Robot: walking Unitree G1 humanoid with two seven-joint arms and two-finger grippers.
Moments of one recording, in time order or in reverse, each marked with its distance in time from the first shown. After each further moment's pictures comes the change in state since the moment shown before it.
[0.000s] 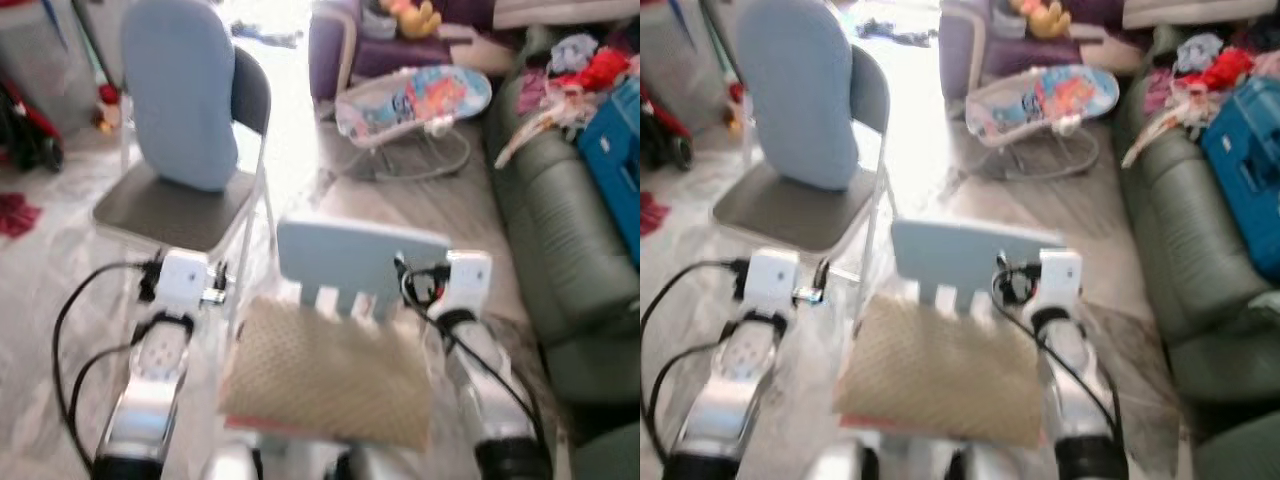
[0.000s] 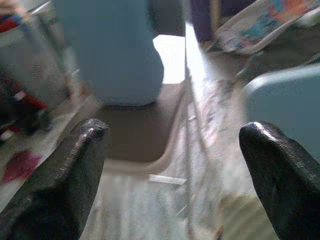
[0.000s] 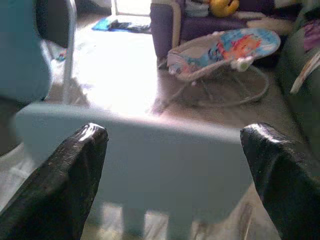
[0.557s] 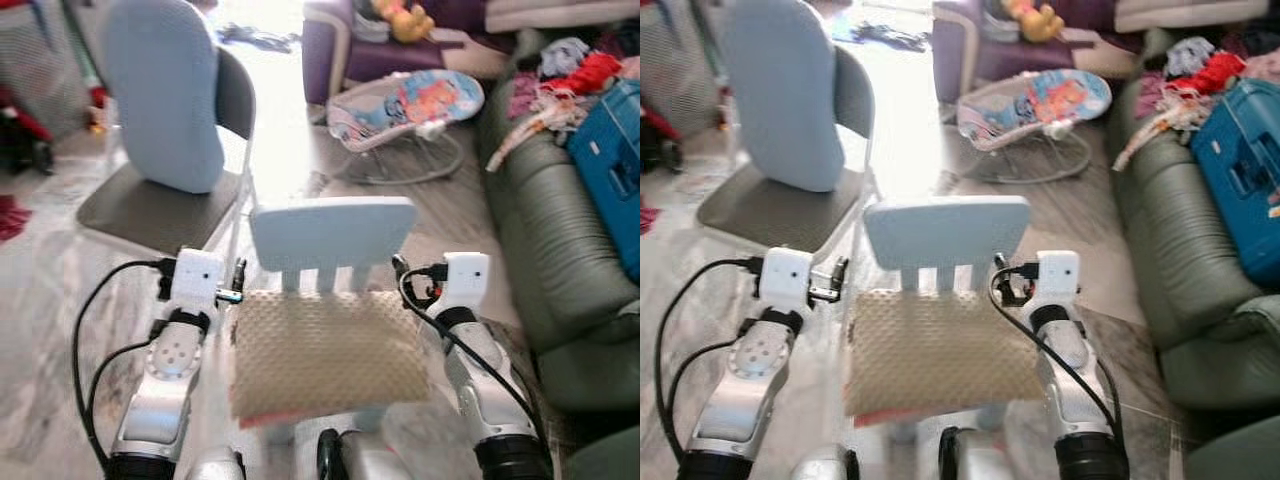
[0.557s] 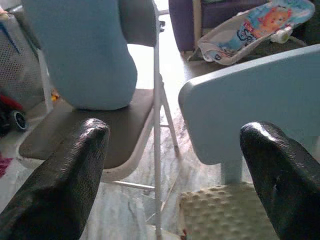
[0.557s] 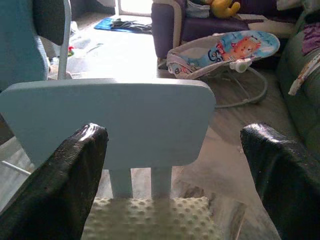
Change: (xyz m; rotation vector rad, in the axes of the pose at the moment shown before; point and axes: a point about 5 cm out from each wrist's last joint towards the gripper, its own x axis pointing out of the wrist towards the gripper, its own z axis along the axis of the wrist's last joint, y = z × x) left arm -0.003 -0.012 -0.003 -0.047 0.010 -0.040; right arm -0.007 -0.001 -0.010 -0.002 0.038 0.000
